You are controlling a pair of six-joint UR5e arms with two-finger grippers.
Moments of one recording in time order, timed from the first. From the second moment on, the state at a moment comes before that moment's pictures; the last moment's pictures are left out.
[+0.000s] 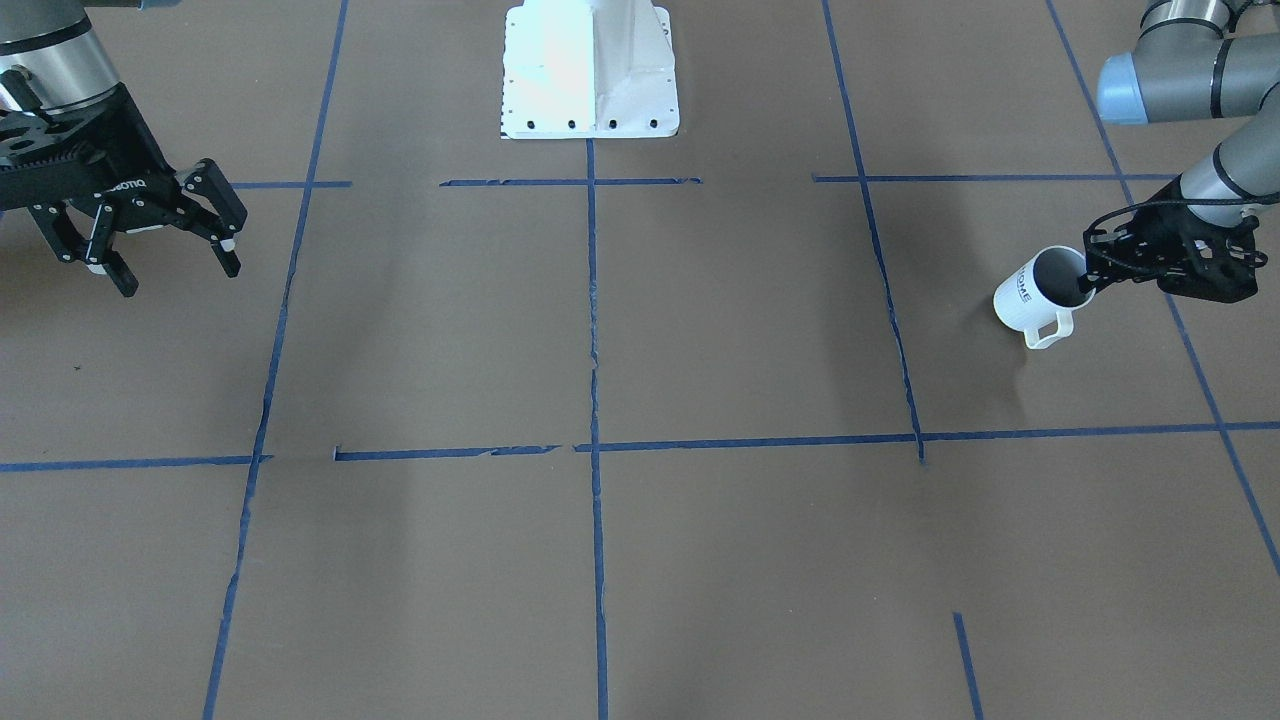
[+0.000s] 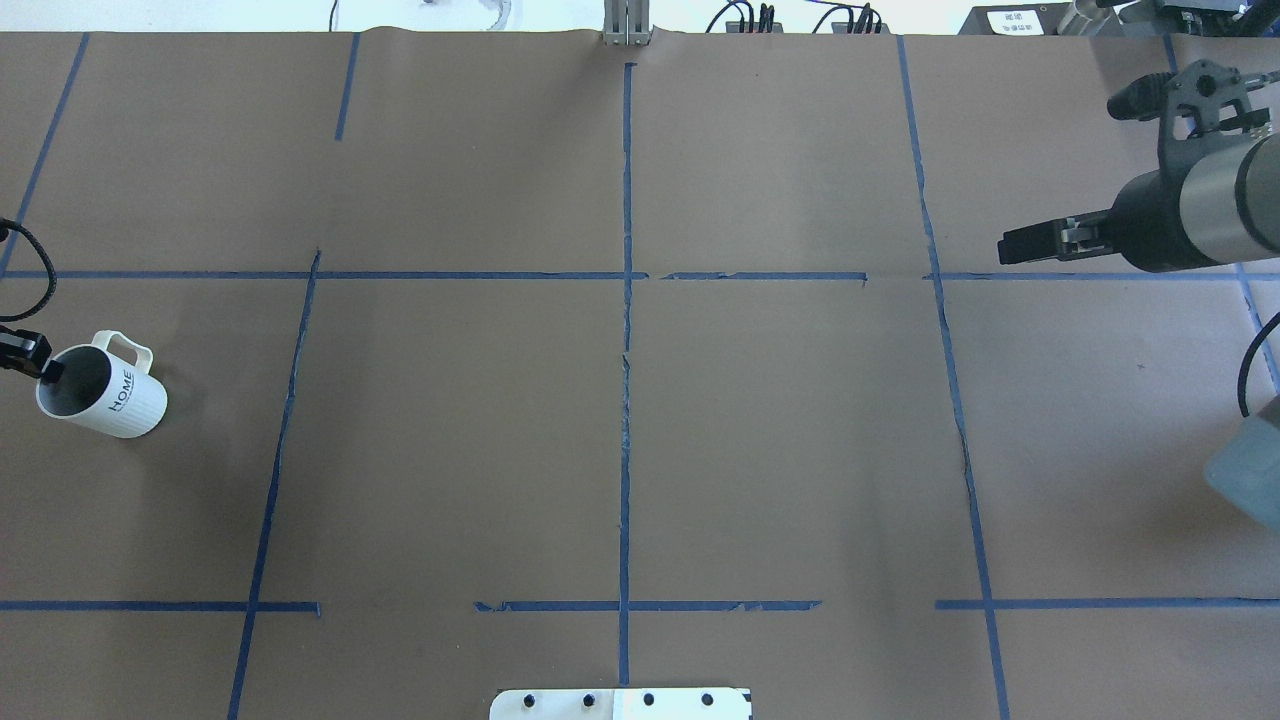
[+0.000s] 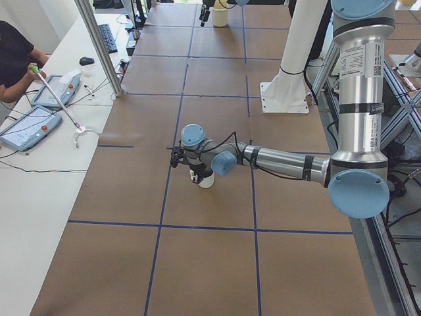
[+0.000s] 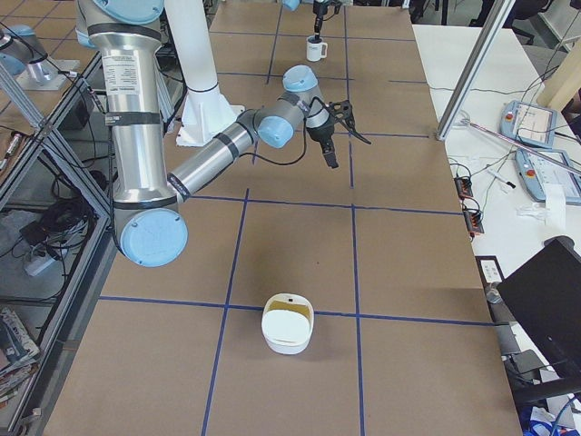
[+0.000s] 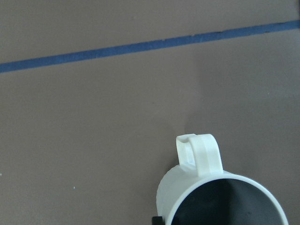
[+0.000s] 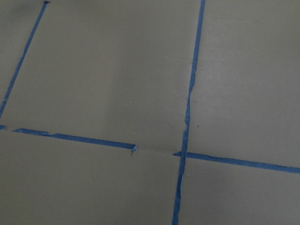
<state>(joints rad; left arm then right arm) -1.09 -1.49 -1.73 -1.96 -2.33 -0.50 0.97 -1.50 2.14 -1.36 1.98 0.81</state>
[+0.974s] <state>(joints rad) -1.48 -1.53 -1.77 -1.59 -2.37 -0.04 1.41 -1.85 2.05 -1.43 2.38 0.19</state>
